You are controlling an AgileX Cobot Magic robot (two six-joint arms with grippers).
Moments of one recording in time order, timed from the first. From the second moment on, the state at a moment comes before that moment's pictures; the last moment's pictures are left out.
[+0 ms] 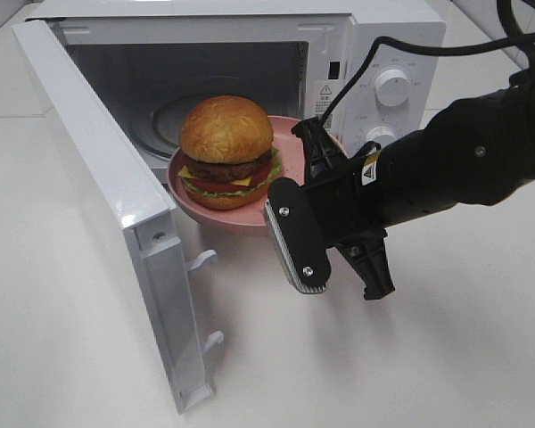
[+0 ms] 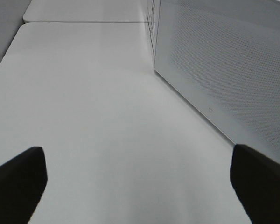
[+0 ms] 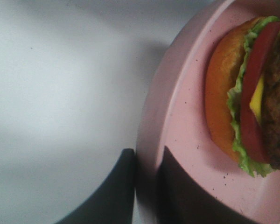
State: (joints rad) left arm 0.01 0.00 -0.52 -0.11 1.07 0.07; right arm 0.65 1.68 -0.82 0.10 0.04 -1.59
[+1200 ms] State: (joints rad) left arm 0.01 0.00 -0.52 -0.11 1.07 0.07; right arm 0.65 1.94 -1.14 0.10 0.08 -1.58
